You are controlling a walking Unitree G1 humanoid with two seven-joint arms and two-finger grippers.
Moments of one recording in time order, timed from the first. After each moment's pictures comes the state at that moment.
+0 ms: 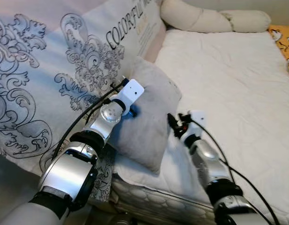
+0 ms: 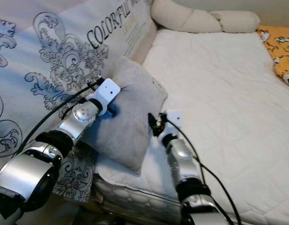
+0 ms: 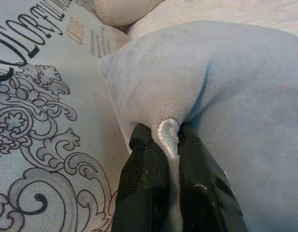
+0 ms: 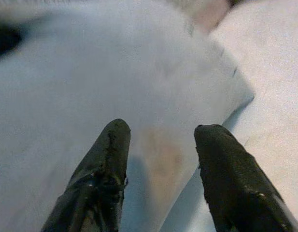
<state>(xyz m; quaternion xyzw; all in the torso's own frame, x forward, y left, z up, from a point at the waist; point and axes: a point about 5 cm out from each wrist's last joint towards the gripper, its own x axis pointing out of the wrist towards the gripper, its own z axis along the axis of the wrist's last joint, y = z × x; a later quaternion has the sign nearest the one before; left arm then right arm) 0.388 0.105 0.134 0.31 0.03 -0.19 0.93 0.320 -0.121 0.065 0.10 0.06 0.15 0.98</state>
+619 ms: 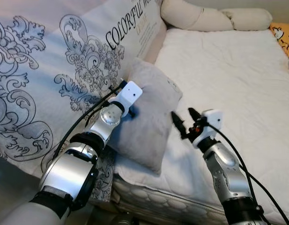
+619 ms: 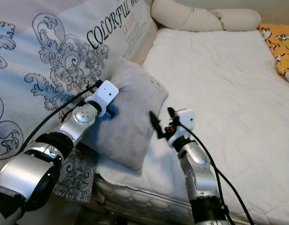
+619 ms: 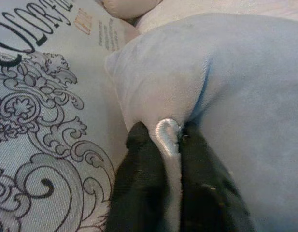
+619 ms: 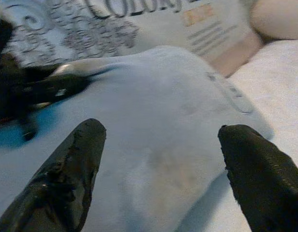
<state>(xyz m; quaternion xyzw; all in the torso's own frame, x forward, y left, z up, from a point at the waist) 0.387 0.109 0.129 0.31 0.03 -0.18 0.93 0.293 -0.135 0.095 0.09 0.01 0.23 0.97</state>
